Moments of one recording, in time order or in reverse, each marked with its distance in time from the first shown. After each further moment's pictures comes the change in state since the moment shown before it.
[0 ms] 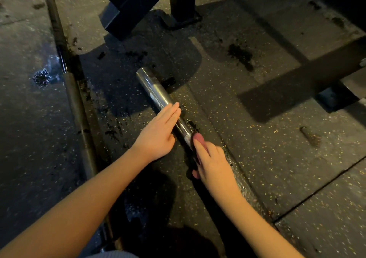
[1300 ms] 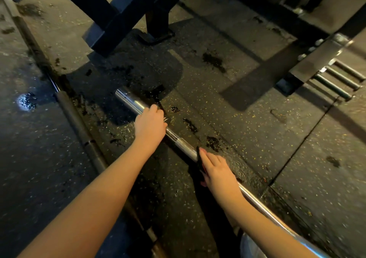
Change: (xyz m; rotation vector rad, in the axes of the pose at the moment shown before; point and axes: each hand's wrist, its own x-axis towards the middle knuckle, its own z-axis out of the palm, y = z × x) left_hand 0.000 -0.021 -0.022 0.328 0.193 -0.086; right_hand -0.050 -0.056 0.006 -0.150 -0.146 0.287
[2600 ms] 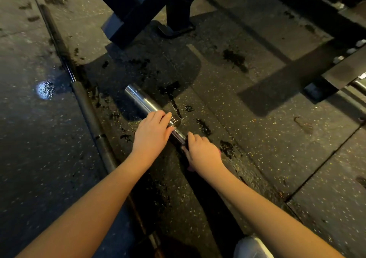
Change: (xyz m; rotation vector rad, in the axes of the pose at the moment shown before) left_hand -0.027 -0.024 0.016 -0.101 0.058 0.034; right_hand 0.093 -0.049 -0.016 -0.142 -0.061 -0.061
